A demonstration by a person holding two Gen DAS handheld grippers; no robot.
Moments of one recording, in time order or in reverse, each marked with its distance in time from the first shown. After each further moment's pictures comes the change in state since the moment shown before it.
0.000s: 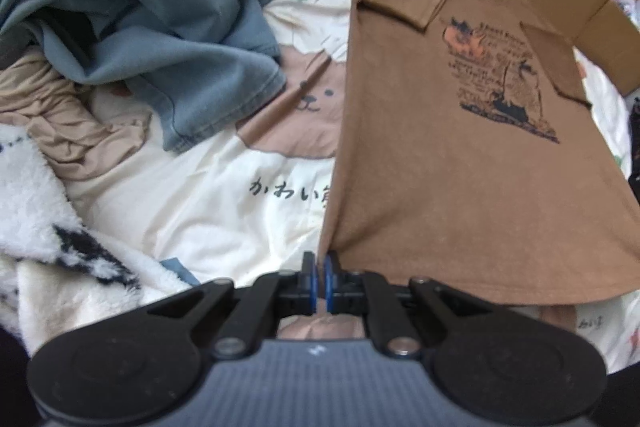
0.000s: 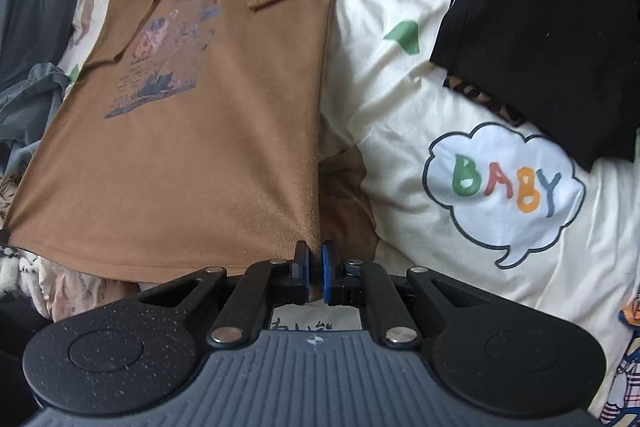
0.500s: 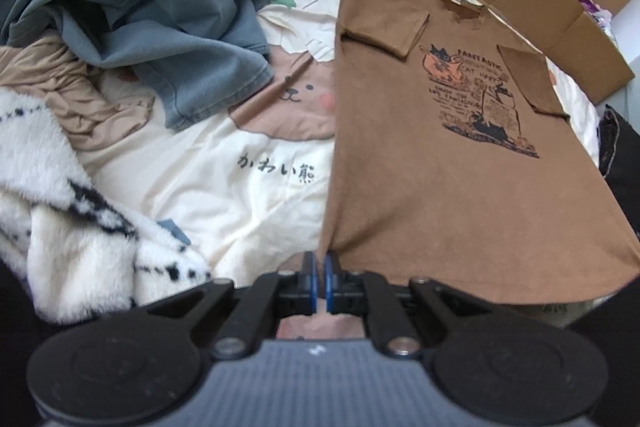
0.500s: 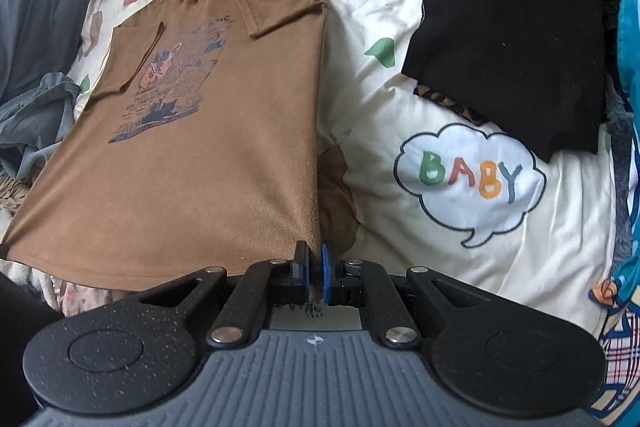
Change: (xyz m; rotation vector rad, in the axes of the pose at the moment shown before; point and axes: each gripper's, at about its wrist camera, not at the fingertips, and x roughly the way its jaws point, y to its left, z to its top) left arm -0.045 -0.004 -0.039 -0.029 -0.013 -0.055; right arm -0.054 -0.009 -0.029 0.015 -0.033 -0.003
